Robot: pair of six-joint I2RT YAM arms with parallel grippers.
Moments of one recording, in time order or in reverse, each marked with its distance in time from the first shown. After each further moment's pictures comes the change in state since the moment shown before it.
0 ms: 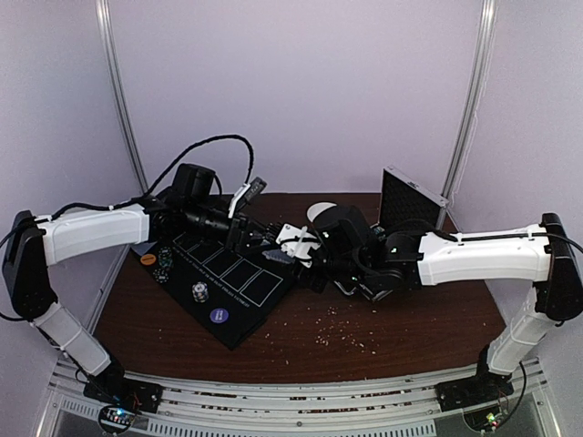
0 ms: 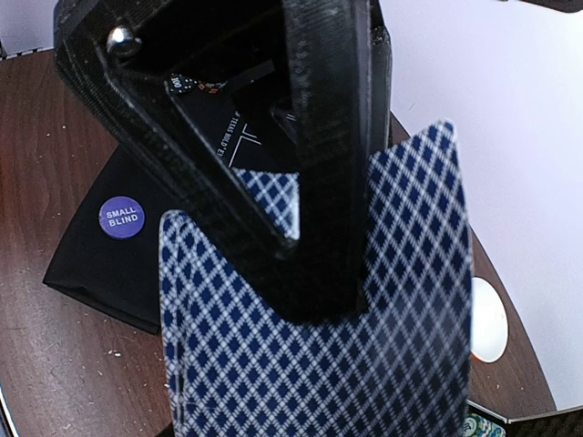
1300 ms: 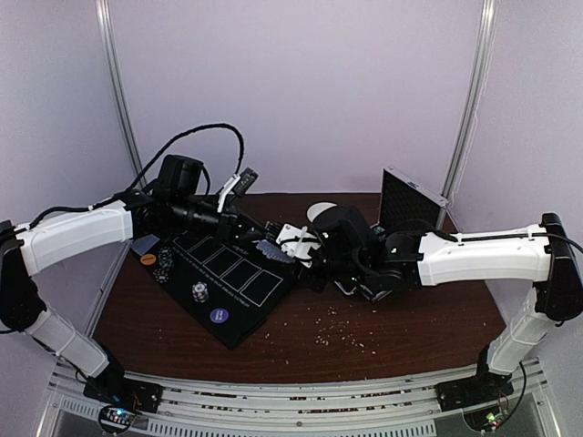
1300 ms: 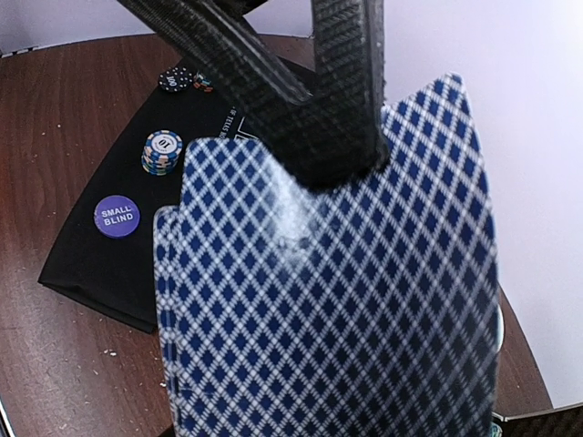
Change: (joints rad) left arm 0.000 -0.099 0.018 -0.096 -0.037 0.089; right arm 0.000 0.000 0.000 -0.002 0.014 -0.003
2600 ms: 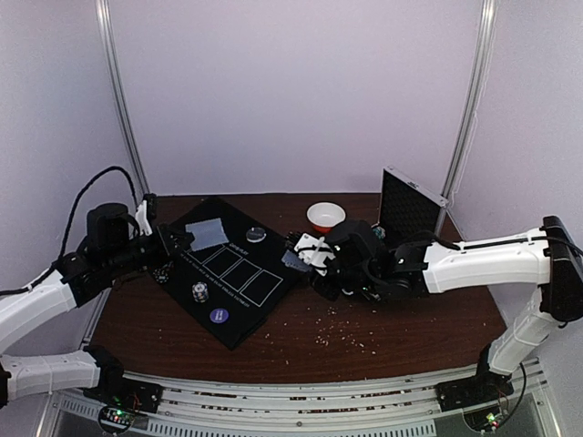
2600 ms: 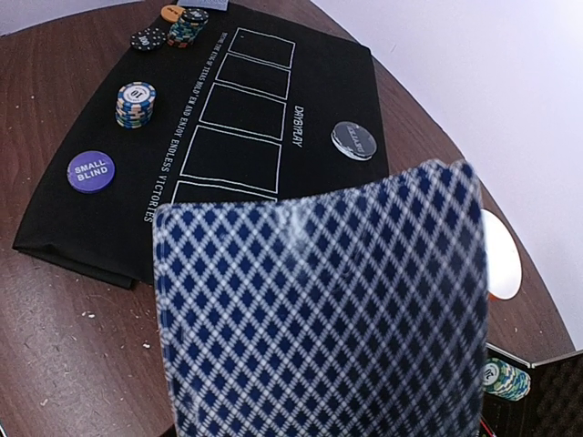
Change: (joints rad) left arm 0.141 -0.588 -0.527 0.144 -0.628 -0.722; right arm -0.047 -0.038 -0.146 0.041 0.018 0.090
